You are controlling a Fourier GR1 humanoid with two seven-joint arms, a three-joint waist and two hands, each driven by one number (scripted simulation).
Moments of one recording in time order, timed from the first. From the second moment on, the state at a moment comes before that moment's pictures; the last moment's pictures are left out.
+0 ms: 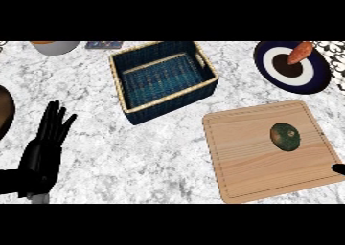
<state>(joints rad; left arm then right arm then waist) 0.06 0.34 -0.17 -1.68 0.30 0.33 -0.09 0.08 -0.92 -0.02 -1.89 0.04 -0.08 0.07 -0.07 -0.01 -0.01</state>
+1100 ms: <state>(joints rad) 0.01 0.25 -0.21 -1.68 0.21 0.32 -0.05 0.11 -1.06 -0.13 -2.11 0.02 0.38 0.54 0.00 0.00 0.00</state>
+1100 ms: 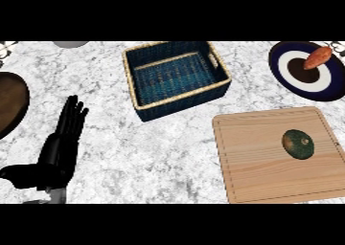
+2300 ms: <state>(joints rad) 0.00 0.16 -0.14 -1.70 0.12 0.24 0.01 0.02 -0.63 -0.06 -1.87 0.51 0.43 0.29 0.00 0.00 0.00</state>
